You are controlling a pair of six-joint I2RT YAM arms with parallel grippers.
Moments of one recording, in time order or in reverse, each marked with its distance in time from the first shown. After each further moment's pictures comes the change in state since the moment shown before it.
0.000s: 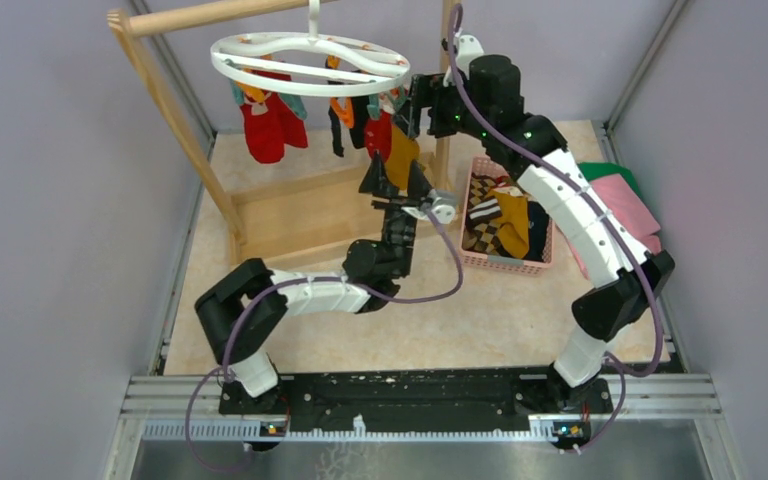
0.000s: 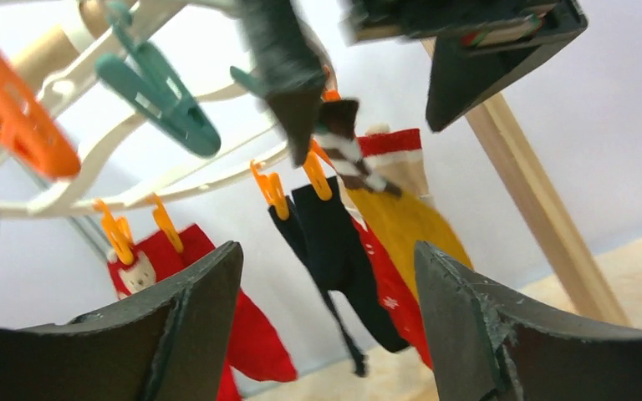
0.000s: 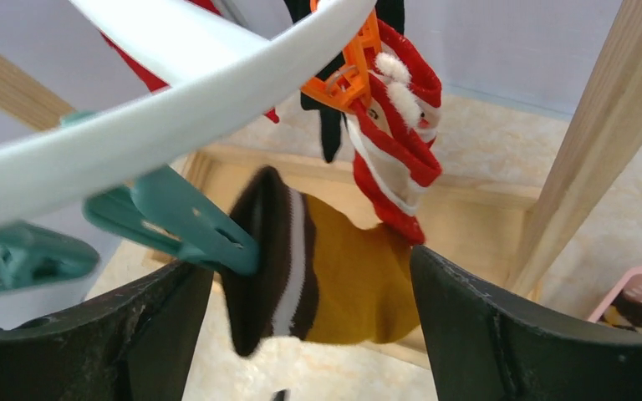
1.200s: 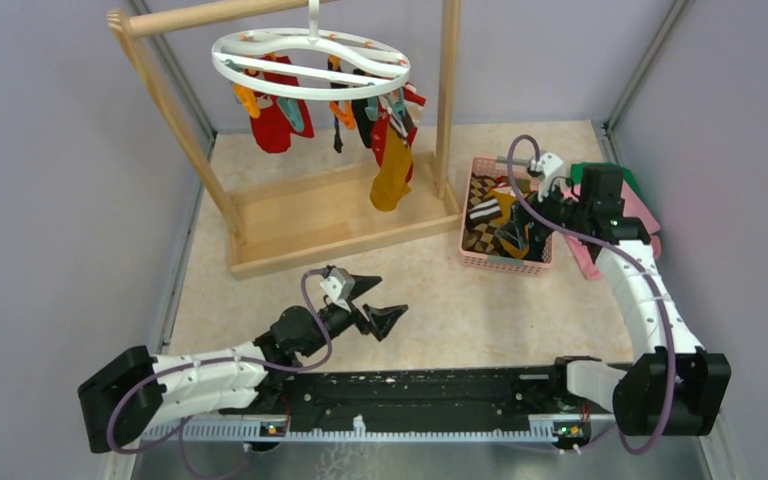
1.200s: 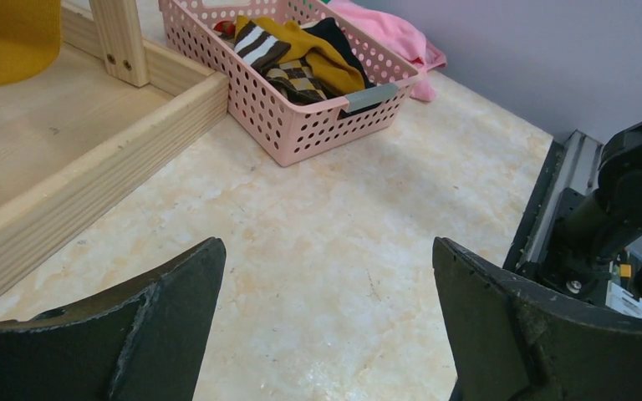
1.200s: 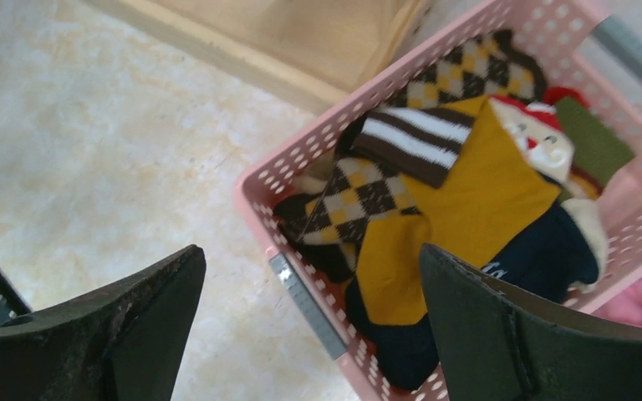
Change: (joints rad) left arm -0.026 -0.854 -0.892 -0.642 0.604 -1.450; right arm -0.577 -0.572 -1.019 -0.029 -0.633 -0.727
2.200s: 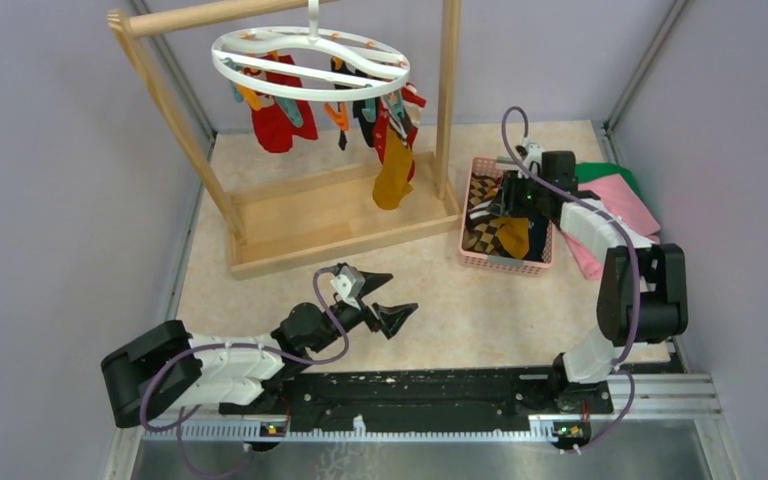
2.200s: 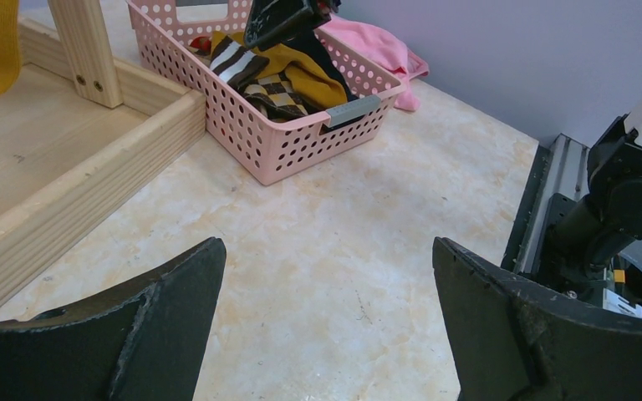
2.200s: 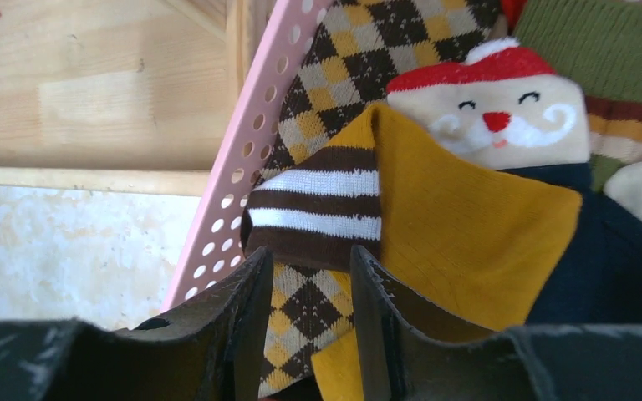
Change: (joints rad) left arm 0.001 0.239 0.013 0.267 0.043 -0.005; right arm 0.057 0.440 0.085 0.355 0.286 0.528
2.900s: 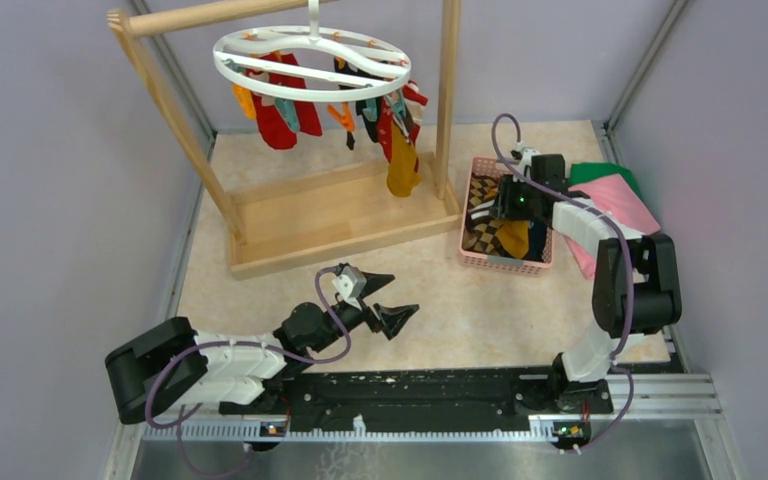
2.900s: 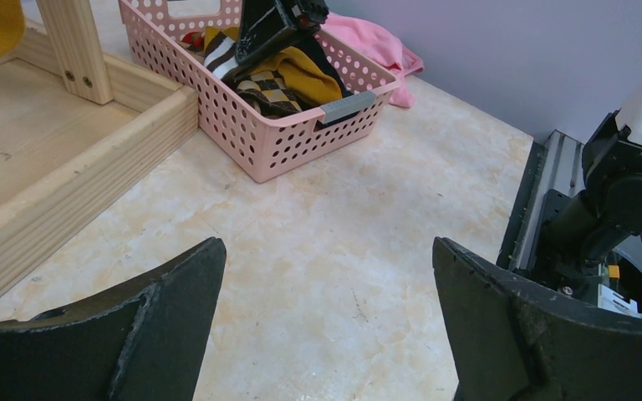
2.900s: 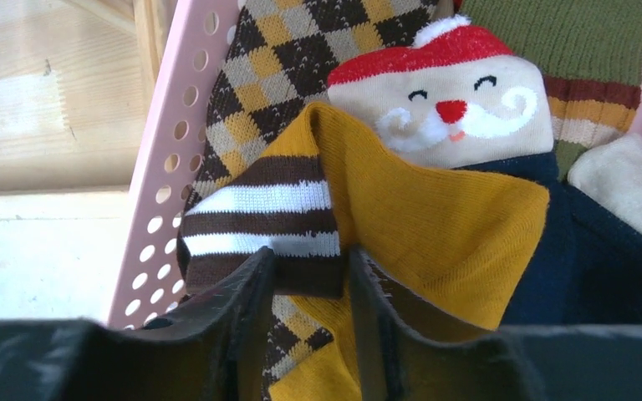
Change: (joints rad) left arm 0.001 0.034 0.000 0.032 0.014 -0.008; right arm 0.048 0.062 0.000 0.008 0.170 0.000
